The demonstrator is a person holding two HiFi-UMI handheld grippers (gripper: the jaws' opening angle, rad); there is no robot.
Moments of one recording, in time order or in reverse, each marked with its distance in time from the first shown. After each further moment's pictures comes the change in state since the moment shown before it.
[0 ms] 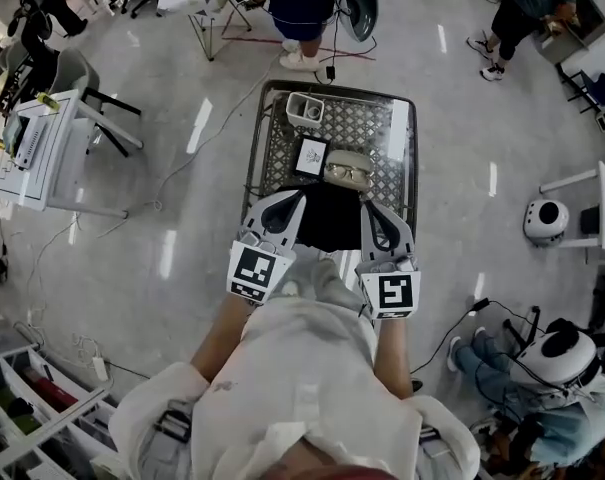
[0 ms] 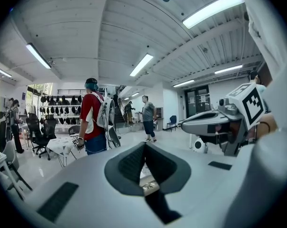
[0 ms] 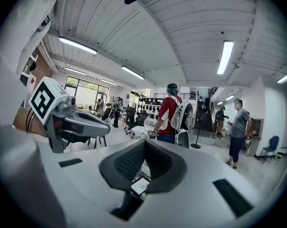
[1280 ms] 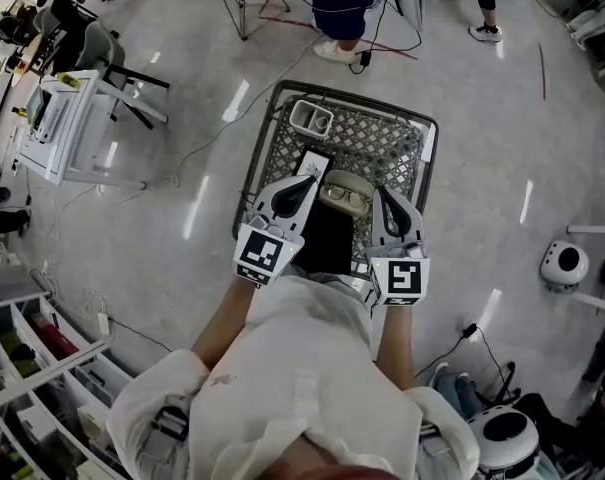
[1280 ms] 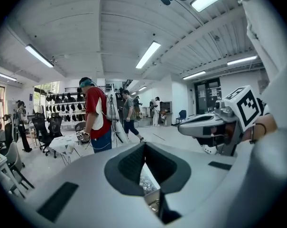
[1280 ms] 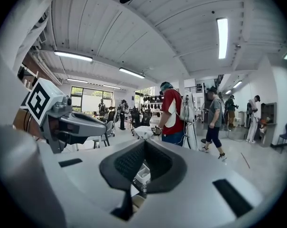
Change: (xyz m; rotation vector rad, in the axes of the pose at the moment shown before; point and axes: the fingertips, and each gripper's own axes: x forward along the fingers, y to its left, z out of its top) left arm 0.160 0.024 0.015 -0.014 0.076 0.104; right arm 0.113 -0.140 -0.042 0.118 0.014 0.132
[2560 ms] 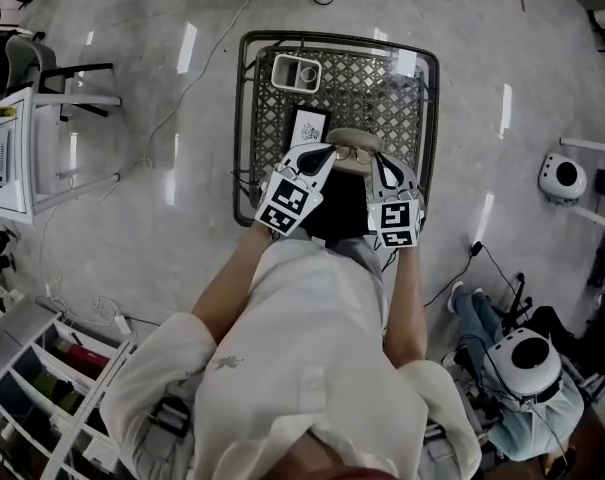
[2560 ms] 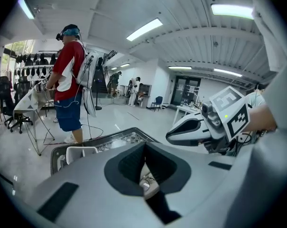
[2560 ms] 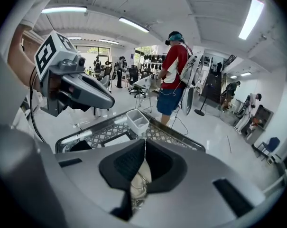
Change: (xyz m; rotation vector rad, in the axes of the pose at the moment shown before) left arm 0.087 0.015 -0.158 -0.106 0.253 -0.378; right arm 0.068 0.011 -0.200 -0.104 0.526 -0.062
